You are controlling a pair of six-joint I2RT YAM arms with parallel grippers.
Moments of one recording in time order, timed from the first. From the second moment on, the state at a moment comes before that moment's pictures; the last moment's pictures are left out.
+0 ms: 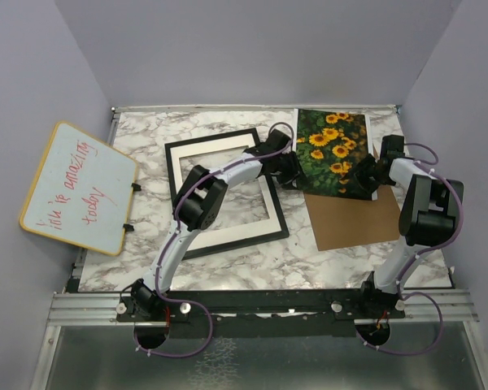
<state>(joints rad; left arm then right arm) -0.68 2.47 1.99 -0.33 0.46 -1.01 -0.19 1.84 1.14 -0.43 -0.26 0.68</state>
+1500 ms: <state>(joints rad) -0.66 1.88 1.75 -0.61 0.02 -0.10 0.11 1.78 1.65 -0.40 -0.45 0.73</state>
